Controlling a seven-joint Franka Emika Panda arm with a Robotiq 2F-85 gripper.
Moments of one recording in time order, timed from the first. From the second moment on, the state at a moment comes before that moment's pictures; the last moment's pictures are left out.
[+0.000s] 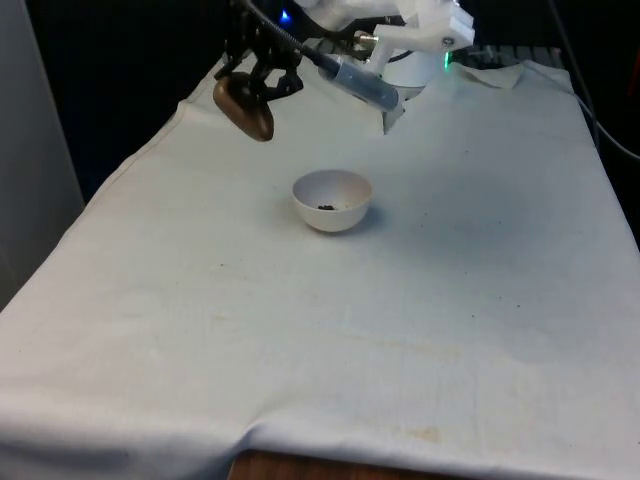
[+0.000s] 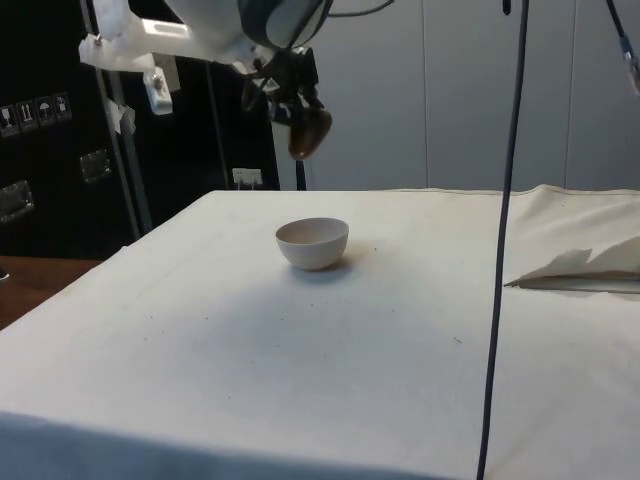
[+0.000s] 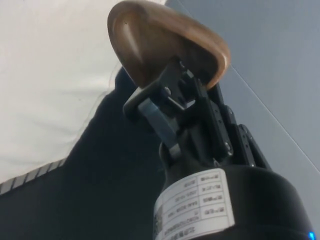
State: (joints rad) arm -0.03 0.40 -0.03 -1.81 -0.88 1.85 0.75
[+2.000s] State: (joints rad) arm -0.03 0.54 -0.02 -1.71 -0.57 2.06 0.53
